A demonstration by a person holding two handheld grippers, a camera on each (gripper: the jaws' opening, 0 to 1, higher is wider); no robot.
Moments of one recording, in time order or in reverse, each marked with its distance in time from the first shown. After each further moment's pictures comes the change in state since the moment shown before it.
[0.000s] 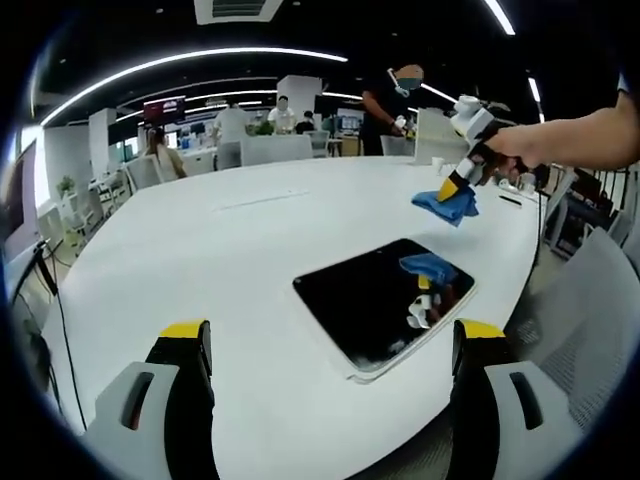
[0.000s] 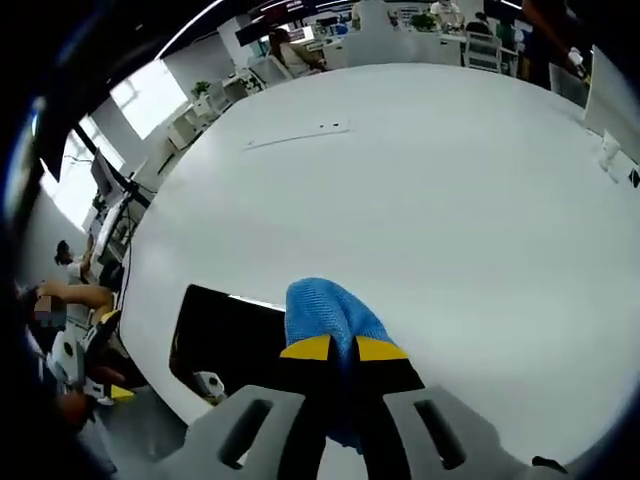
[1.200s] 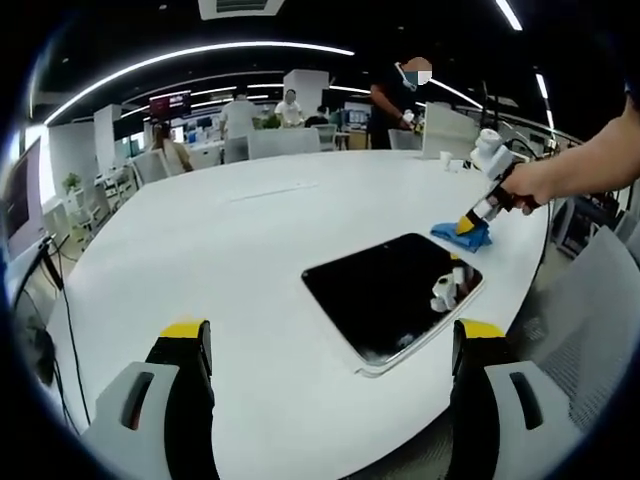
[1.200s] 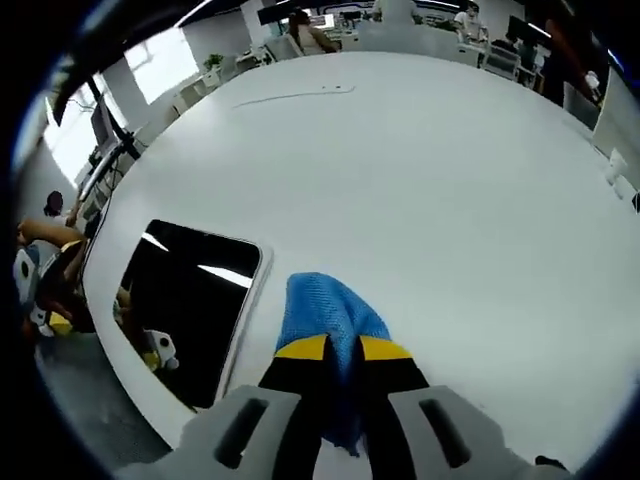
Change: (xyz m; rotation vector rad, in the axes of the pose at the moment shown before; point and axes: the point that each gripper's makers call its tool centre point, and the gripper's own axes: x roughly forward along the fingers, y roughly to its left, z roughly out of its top) left arm -0.001 0.007 -0.006 -0.011 0.026 0.037; right arm 0.048 -0.016 -0.059 -0.190 0.015 -0.056
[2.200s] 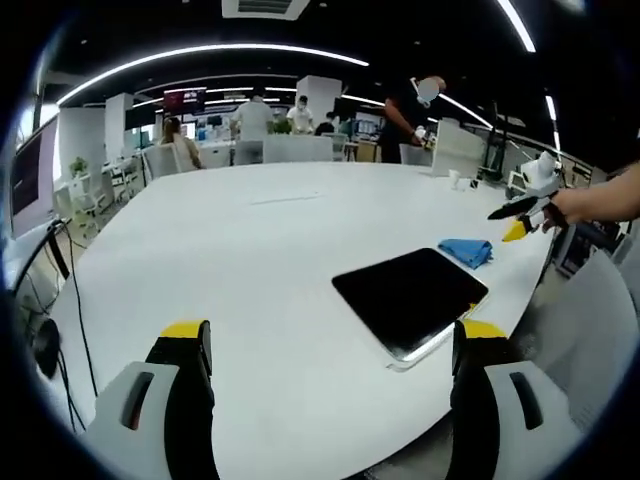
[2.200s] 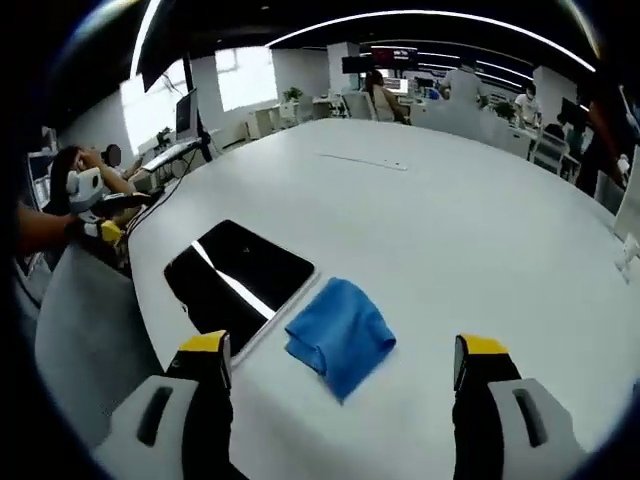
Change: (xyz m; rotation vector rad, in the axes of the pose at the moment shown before) left arm -0.028 0.045 0.010 -0.066 -0.052 0.010; right arm -0.086 -0.013 -0.009 -0.201 -0.292 0.147
